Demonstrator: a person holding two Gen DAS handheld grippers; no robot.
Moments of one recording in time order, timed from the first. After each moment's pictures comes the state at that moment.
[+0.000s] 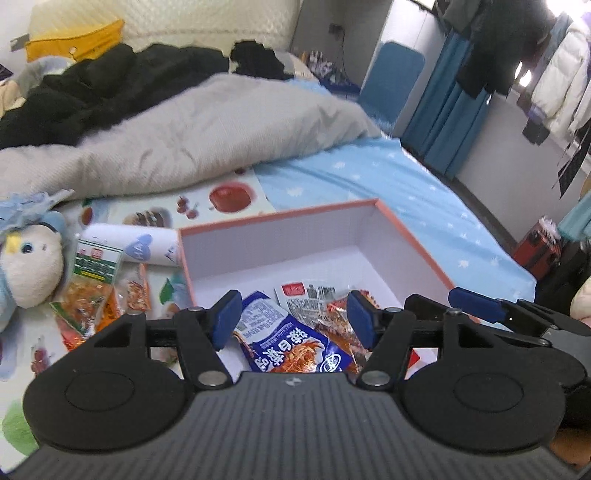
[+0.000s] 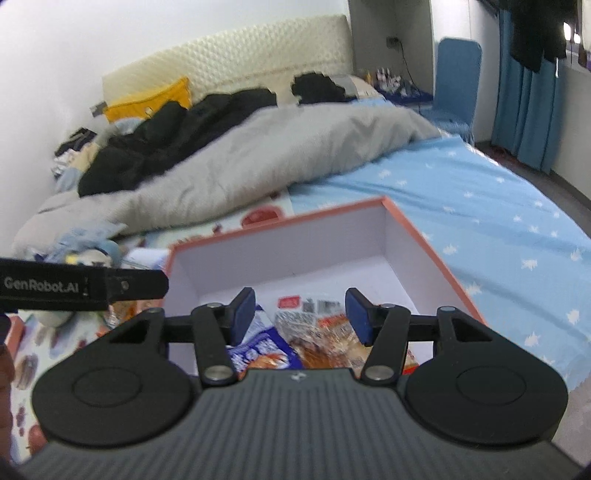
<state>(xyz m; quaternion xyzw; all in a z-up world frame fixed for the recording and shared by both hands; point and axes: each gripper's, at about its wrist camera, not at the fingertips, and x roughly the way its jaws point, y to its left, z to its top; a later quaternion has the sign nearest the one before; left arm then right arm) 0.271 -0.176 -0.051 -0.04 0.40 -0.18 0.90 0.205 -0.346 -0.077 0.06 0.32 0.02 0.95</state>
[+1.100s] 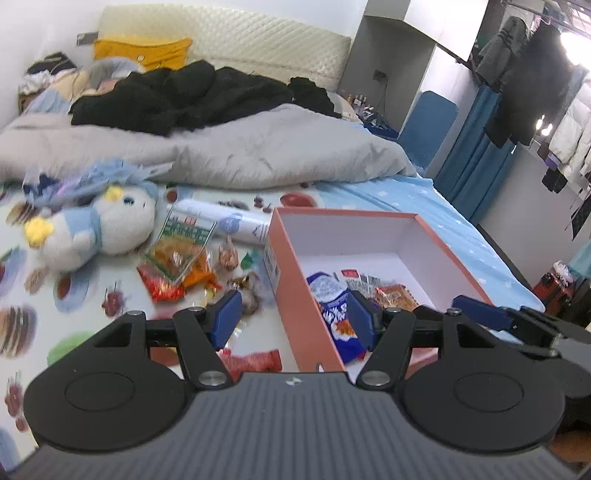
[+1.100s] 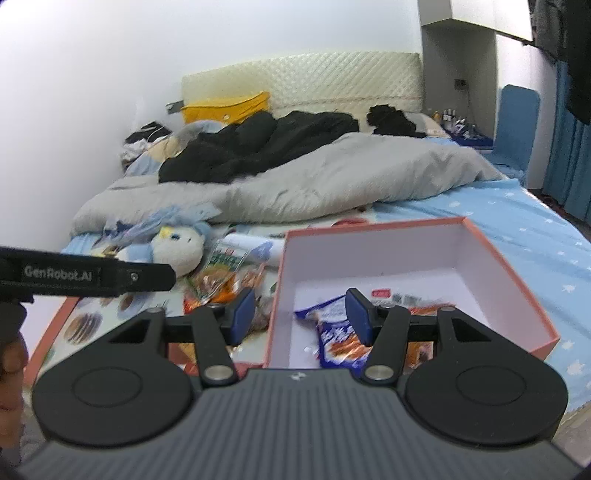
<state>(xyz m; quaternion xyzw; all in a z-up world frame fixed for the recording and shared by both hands) 0.137 -0.058 -0.054 -0.09 0.35 -0.12 0.93 0.116 -0.255 -0.076 0.02 0.28 0.12 0.95</state>
